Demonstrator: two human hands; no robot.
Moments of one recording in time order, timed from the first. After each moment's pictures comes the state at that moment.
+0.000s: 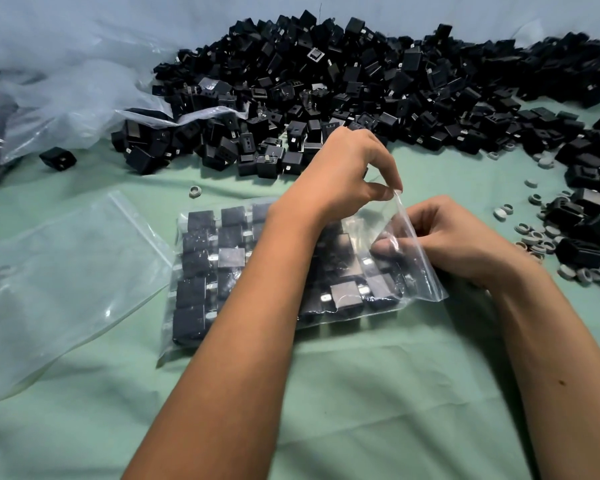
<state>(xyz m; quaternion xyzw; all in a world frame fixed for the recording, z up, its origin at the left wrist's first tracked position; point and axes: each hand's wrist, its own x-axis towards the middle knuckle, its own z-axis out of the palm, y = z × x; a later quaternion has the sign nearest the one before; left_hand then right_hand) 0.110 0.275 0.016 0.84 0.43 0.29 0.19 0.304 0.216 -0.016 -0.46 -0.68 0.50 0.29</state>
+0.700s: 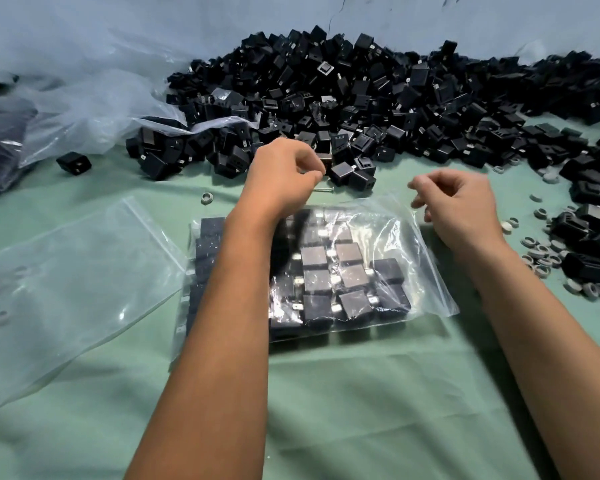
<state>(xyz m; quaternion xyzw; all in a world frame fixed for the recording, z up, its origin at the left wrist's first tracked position) 0.045 0.286 0.007 0.68 0.59 0.36 0.22 0.295 0.261 -0.021 -0.63 -0.58 0.23 0.46</state>
